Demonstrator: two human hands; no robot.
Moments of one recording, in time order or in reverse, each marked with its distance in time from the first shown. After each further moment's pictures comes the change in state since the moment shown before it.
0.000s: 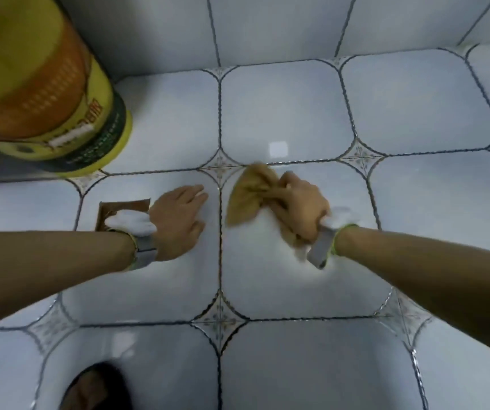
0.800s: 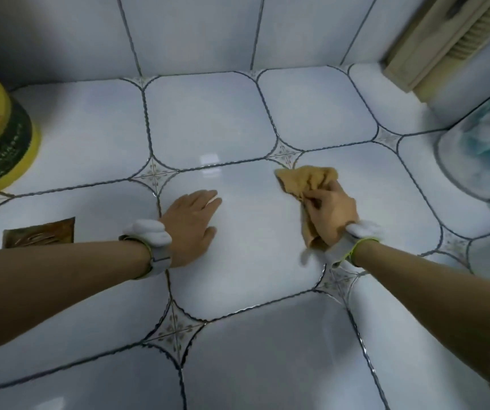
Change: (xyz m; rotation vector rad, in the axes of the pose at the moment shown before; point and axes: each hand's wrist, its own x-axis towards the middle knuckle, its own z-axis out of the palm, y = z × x) left_hand 0.035 0.084 0.022 -0.149 0.094 0.348; right_hand -0.118 0.053 -0.059 -0.181 0.160 0.732
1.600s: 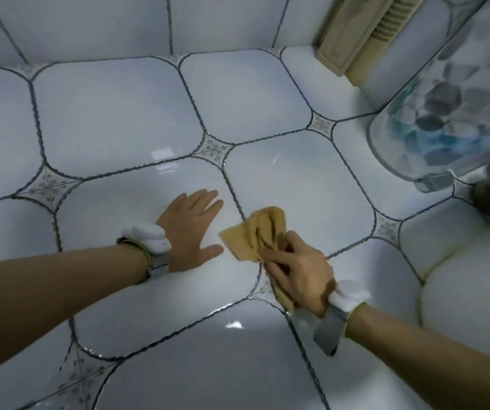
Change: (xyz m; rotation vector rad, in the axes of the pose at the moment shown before) left_hand 0.091 0.096 0.037 0.099 -0.022 0.205; right_hand -0.100 0.082 -0.018 0.104 -0.098 -0.172
